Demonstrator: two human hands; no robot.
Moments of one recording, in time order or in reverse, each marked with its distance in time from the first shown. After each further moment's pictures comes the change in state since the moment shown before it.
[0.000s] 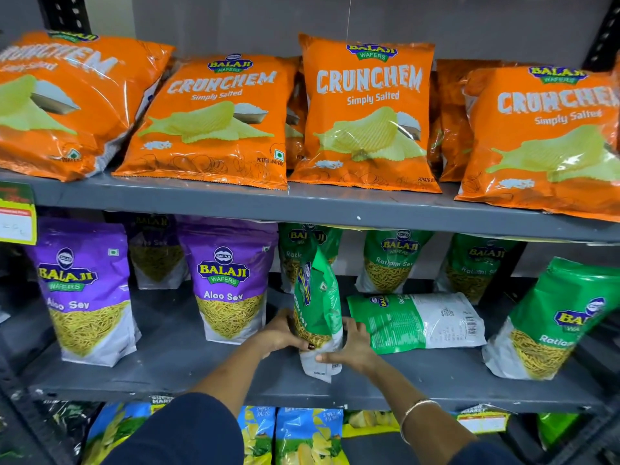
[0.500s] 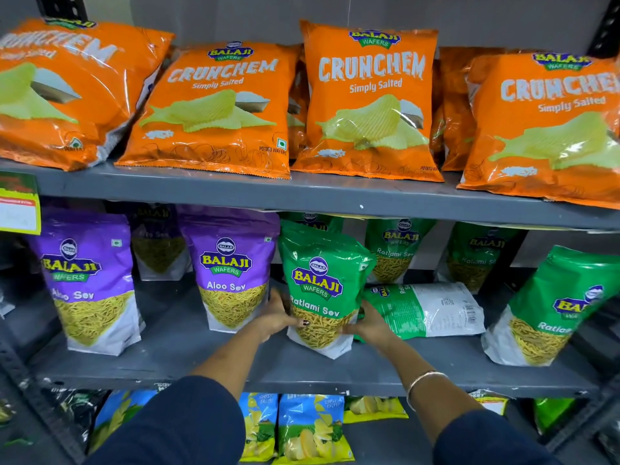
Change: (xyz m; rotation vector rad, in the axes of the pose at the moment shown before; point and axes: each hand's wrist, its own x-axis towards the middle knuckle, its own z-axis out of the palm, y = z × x) left_hand -0.002 0.005 -0.012 -0.006 0.159 -0.044; right_hand 0.014 0.007 -0.028 0.235 -0.027 0.047
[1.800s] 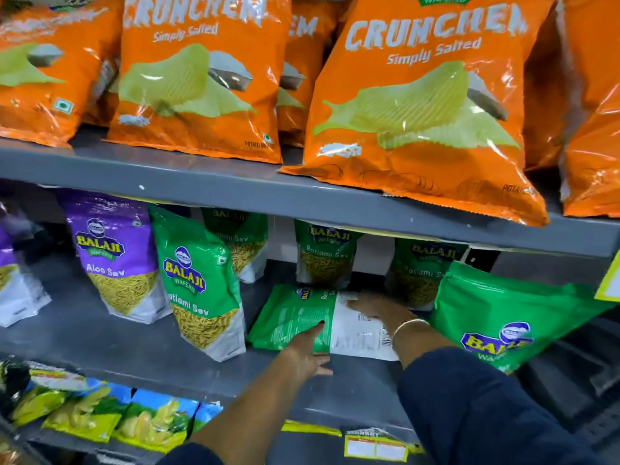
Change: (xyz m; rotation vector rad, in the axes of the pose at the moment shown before) left_hand 0.004 0.142 0.258 -1.176 -0.069 -0.615; right_hand 0.105 0.065 -0.208 -0.706 -0.205 0.056
